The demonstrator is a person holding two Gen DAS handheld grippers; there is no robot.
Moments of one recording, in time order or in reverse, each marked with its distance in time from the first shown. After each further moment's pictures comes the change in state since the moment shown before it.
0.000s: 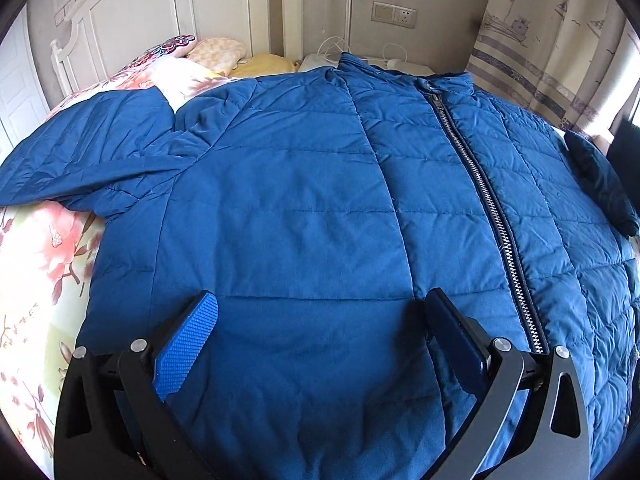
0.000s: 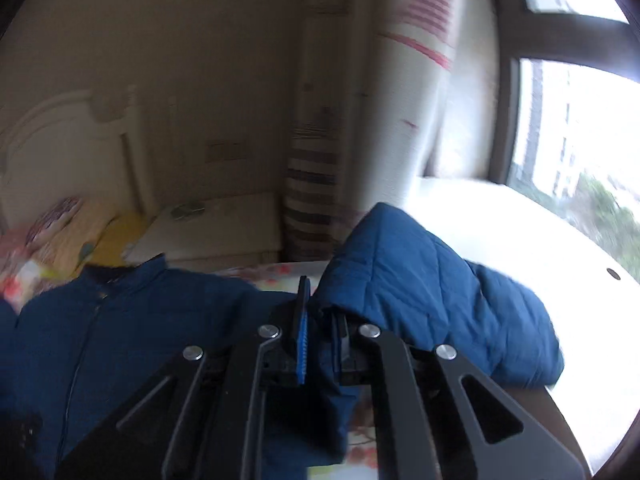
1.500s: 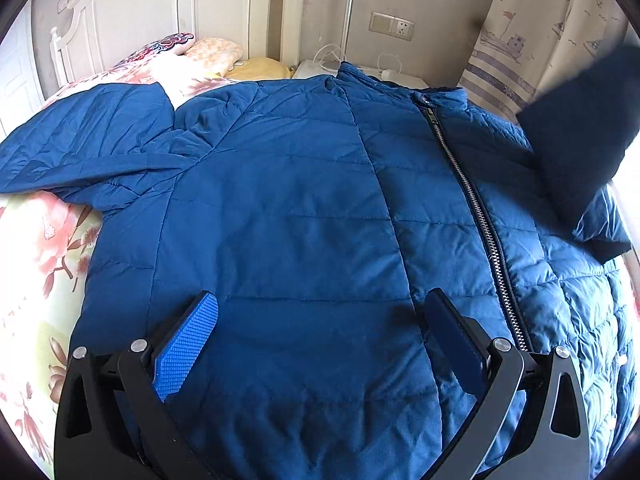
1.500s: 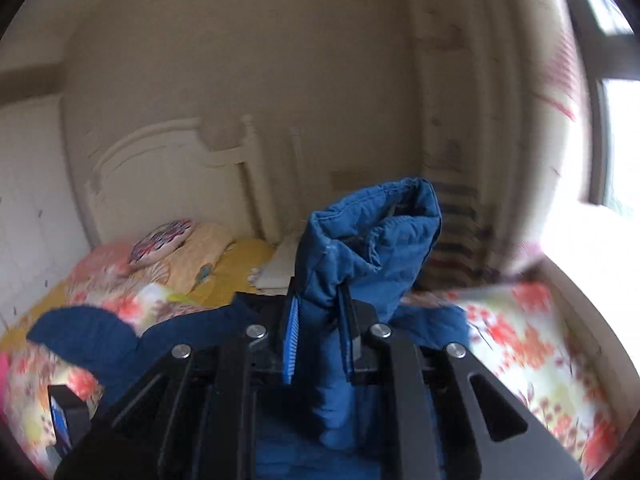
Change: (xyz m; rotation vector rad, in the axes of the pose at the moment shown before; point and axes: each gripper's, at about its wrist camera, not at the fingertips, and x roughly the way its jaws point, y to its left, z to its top) left arm -0.008 0.011 -0.003 -0.043 -0.026 -0.067; right arm -0.042 0.126 0.043 -0.003 -0.105 0.359
